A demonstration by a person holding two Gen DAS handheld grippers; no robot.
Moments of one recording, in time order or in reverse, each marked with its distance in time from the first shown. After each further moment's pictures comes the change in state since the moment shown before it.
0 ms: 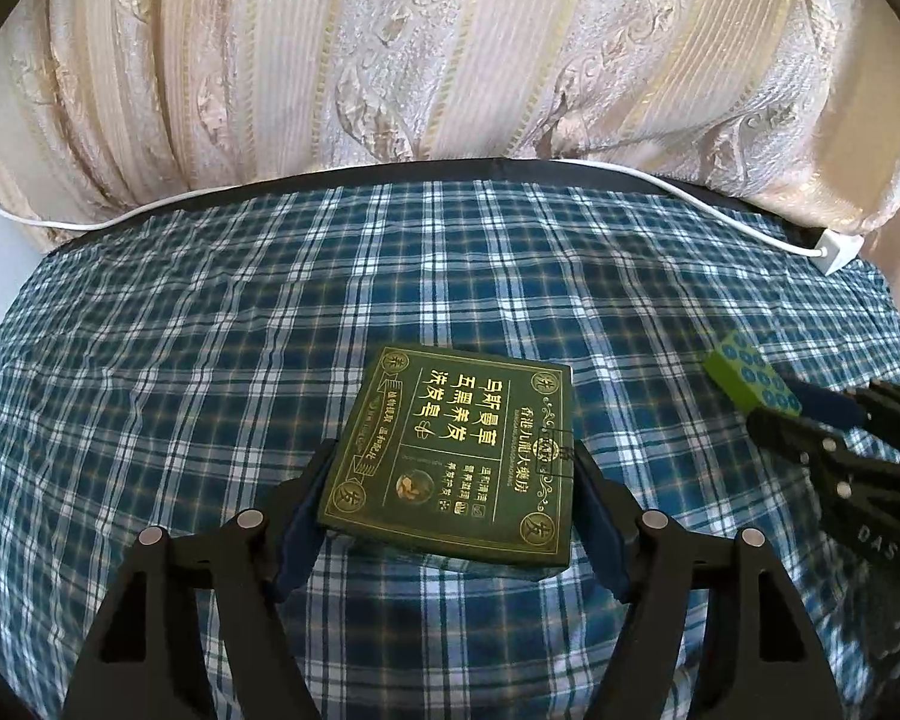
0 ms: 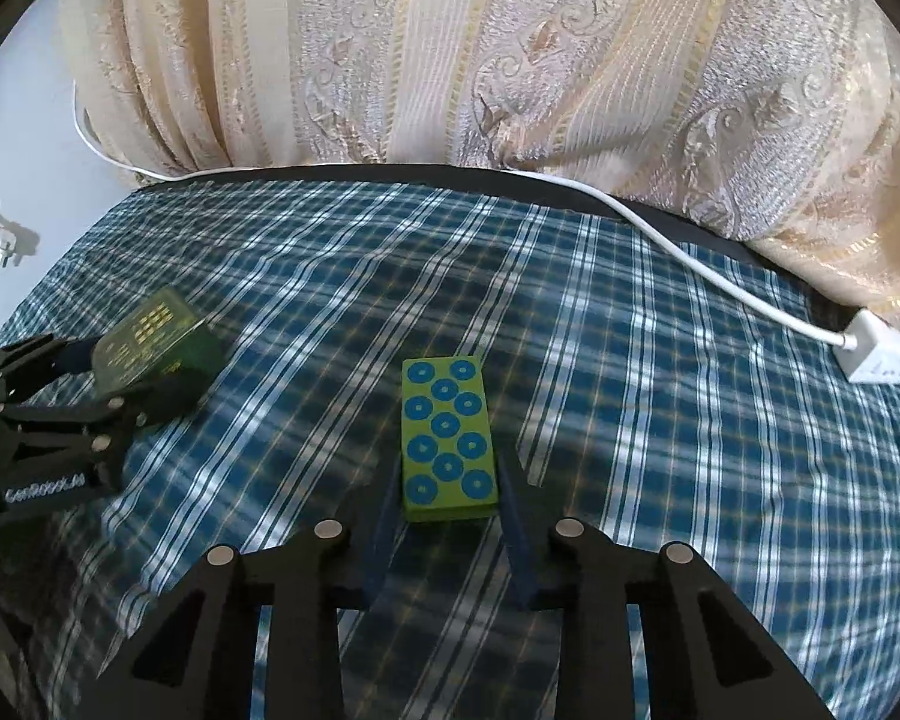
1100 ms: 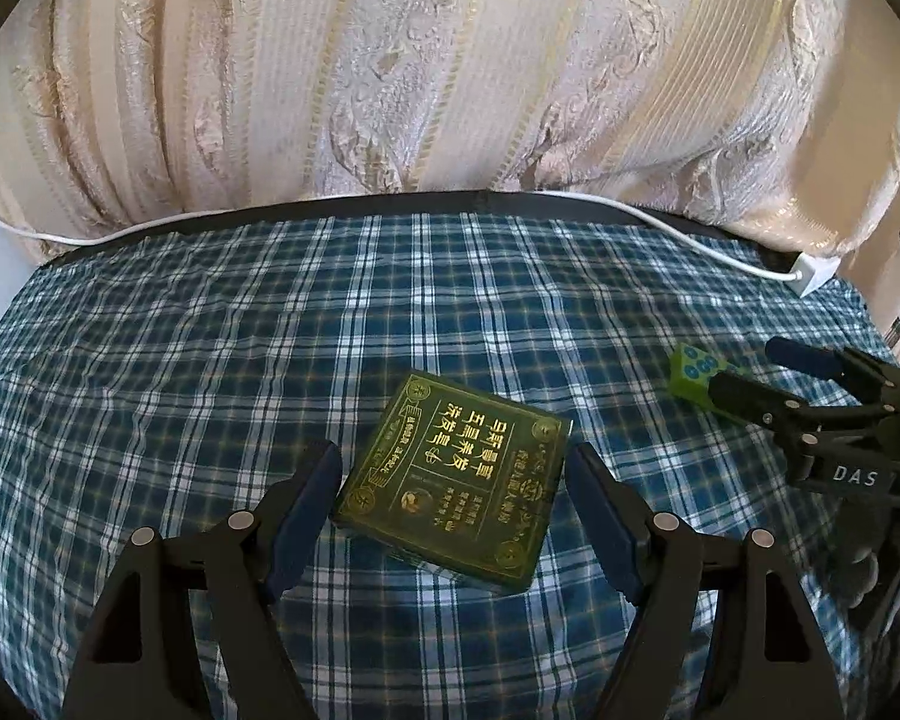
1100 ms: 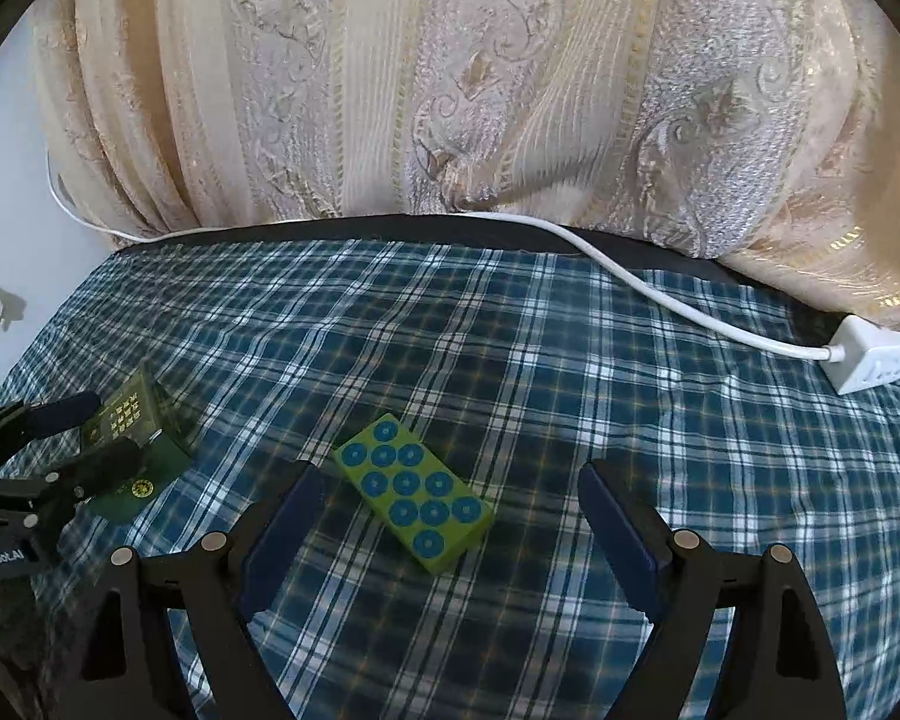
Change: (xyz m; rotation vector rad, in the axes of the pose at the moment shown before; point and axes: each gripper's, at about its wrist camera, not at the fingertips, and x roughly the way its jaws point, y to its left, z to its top) left arm -0.015 0.003 0.003 -0.008 -0.047 -0.037; right arm 0.009 -0.025 0.023 0.069 -0.069 -0.007
